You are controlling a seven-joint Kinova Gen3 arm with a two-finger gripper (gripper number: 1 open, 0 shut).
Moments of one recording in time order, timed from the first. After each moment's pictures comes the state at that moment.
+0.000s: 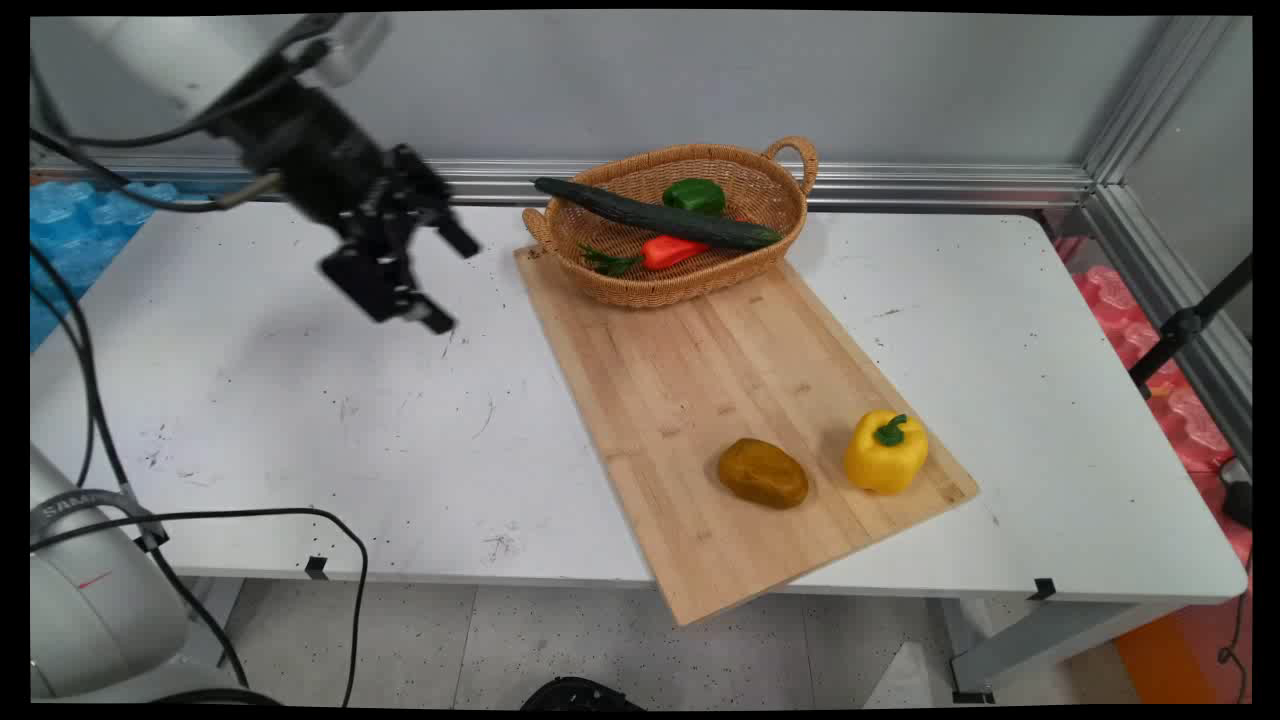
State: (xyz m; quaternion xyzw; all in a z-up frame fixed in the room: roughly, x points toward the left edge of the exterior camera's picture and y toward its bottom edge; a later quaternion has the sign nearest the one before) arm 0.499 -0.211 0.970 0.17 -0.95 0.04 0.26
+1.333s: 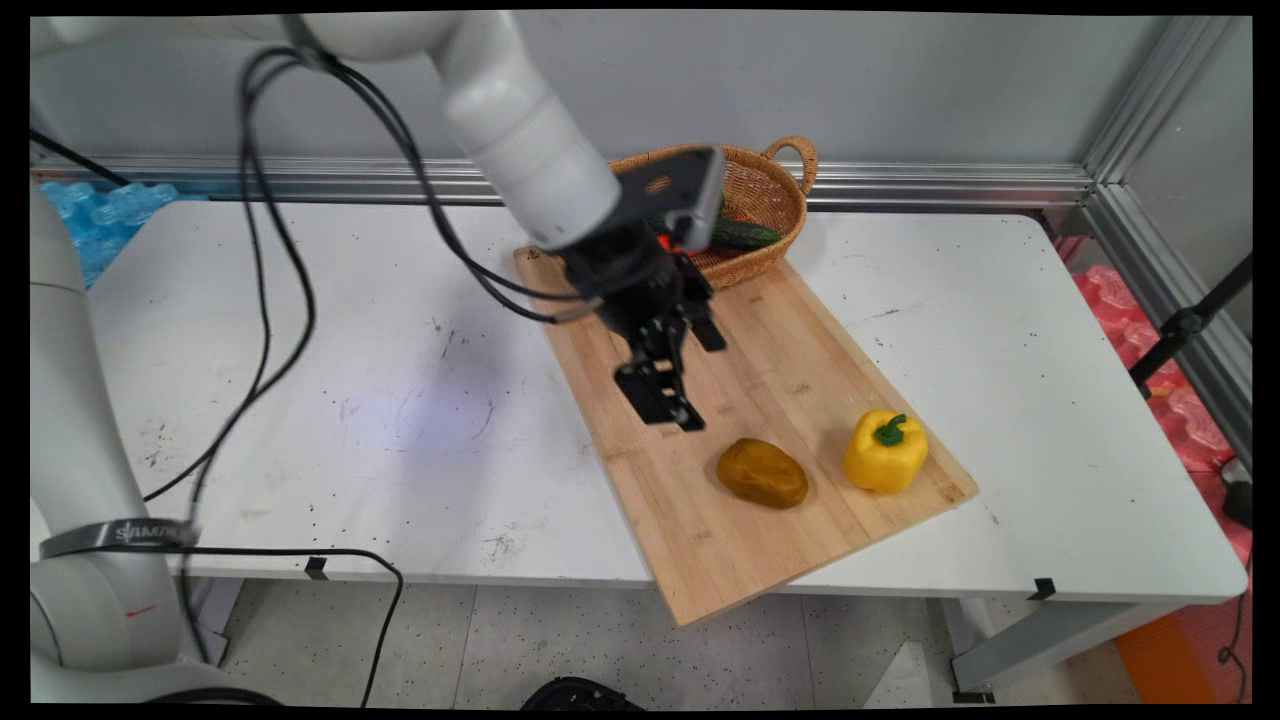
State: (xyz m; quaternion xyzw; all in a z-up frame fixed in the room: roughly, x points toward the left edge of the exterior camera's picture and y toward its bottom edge) arm 0.303 -0.287 0.881 0.06 -0.96 0.03 0.27
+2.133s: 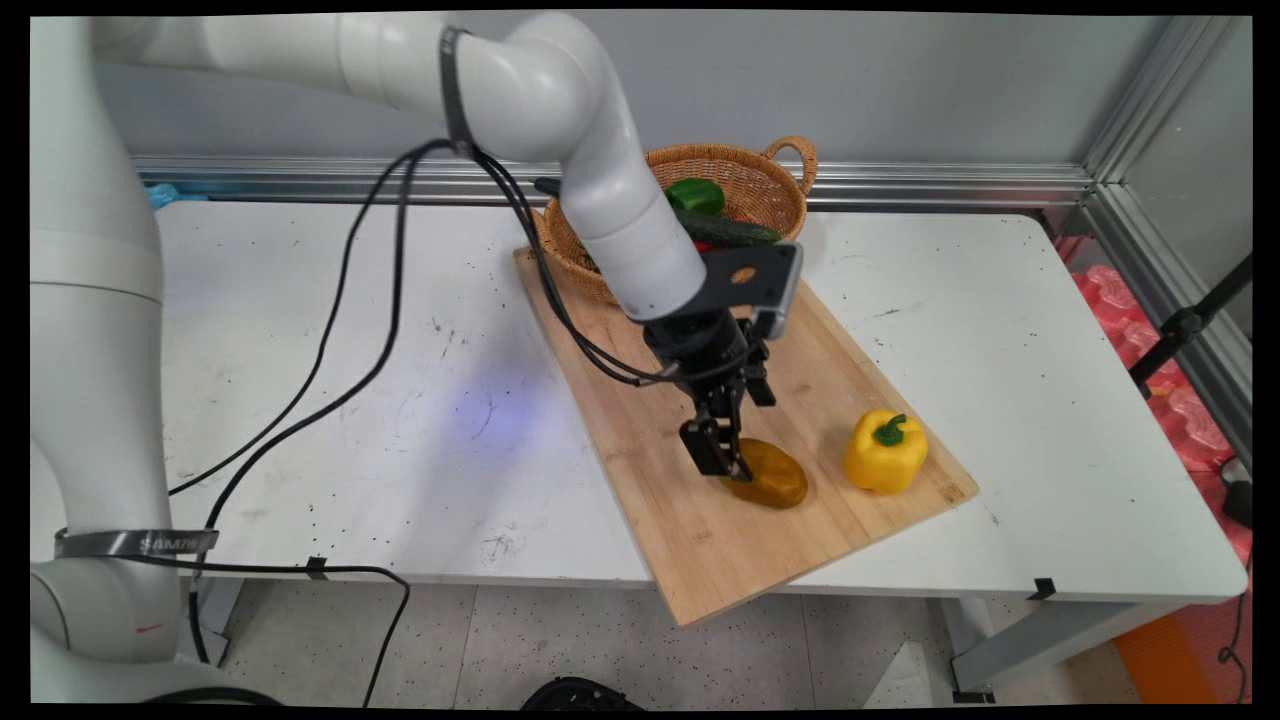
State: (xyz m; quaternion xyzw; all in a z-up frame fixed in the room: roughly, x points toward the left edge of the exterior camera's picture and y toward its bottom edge) arm 0.242 -0.313 0.814 0.02 -0.97 0.01 0.25
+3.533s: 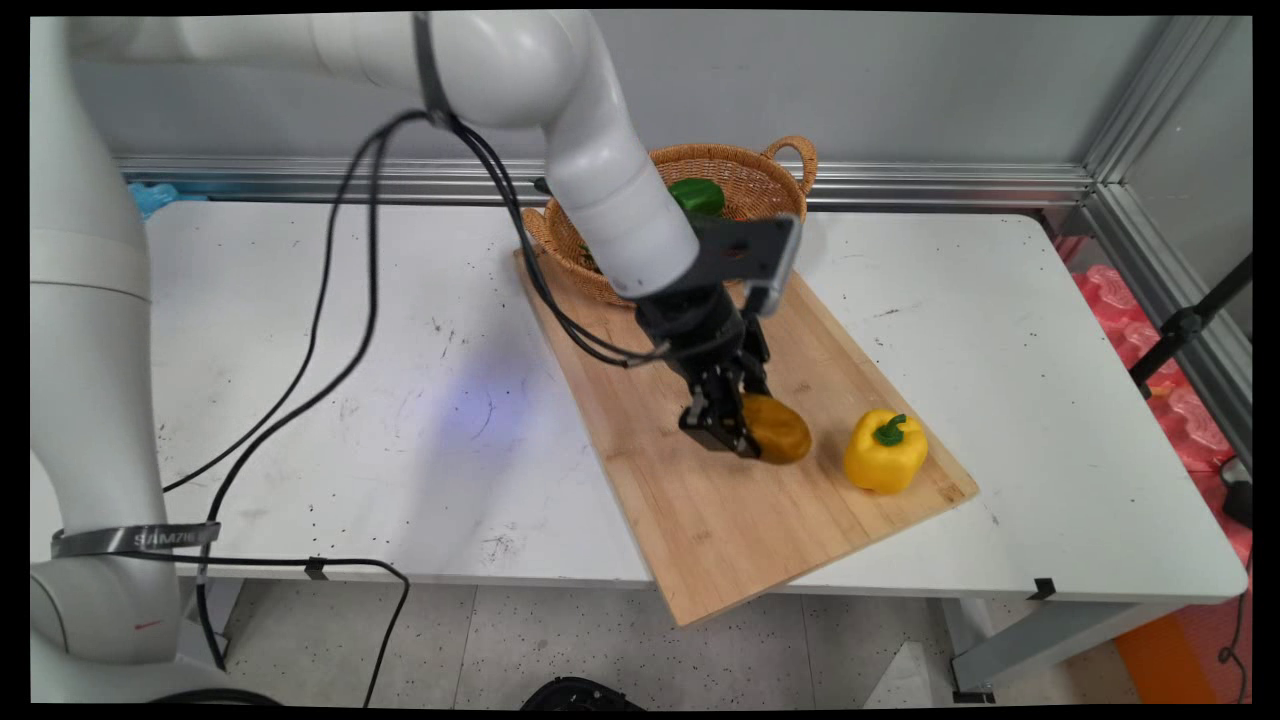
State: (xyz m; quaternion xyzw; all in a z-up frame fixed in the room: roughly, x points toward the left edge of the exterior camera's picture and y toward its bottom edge) arm 0.251 -0.306 0.845 0.01 -0.97 0.02 0.26
